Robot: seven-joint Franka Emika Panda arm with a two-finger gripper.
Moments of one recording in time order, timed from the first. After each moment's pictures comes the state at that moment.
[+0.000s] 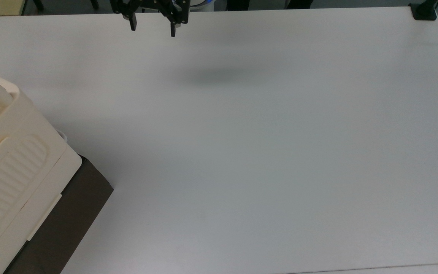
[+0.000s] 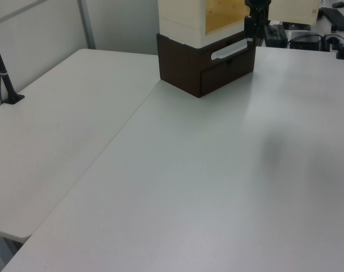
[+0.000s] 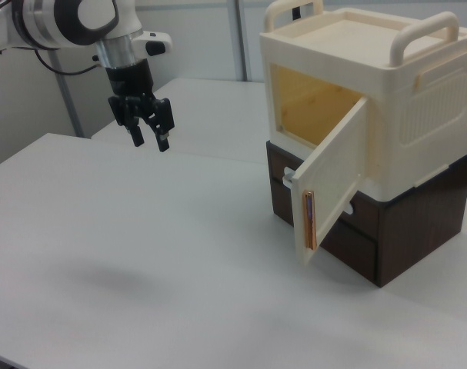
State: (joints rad) arm 0.09 0.08 -0.08 -1.53 -0.08 1.61 0.10
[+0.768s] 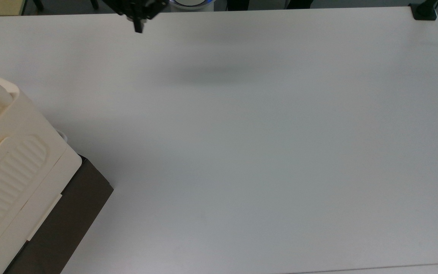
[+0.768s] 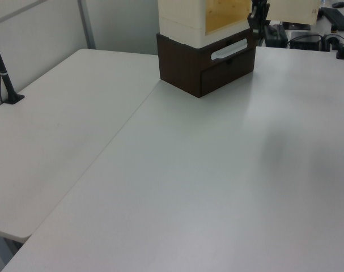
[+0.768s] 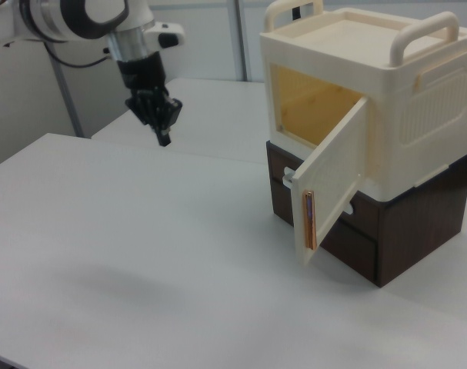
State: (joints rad) arm 0.03 0.07 -0.09 -1.50 -0.06 1.61 0.04
